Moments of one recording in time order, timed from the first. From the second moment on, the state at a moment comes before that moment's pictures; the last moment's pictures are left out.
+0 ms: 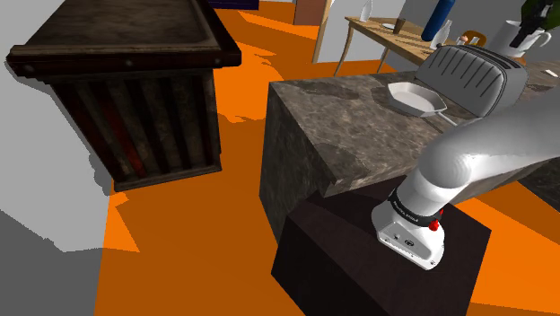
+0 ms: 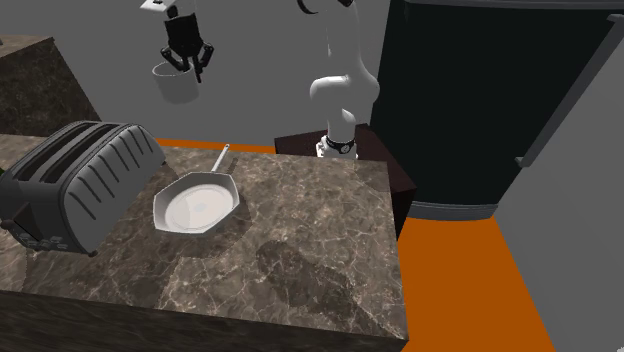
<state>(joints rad) -0.17 -0.50 -0.96 -1.80 -0.46 1.53 -1.30</state>
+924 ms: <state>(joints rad) 0.30 -0.39 -1.65 -1.48 -0.43 1.56 -1.59</state>
